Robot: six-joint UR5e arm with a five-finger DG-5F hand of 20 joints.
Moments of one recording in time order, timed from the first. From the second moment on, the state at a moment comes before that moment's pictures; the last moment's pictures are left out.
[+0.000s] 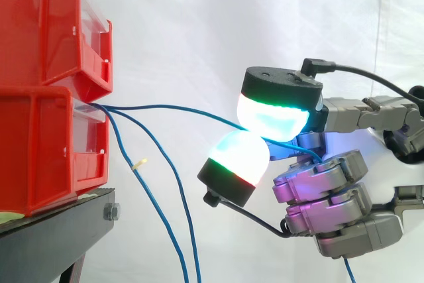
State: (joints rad) arm 0.15 -2.24 -1.30 -2.78 -1.35 -0.05
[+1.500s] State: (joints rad) arm 0.15 -2.24 -1.30 -2.78 -1.35 -0.08
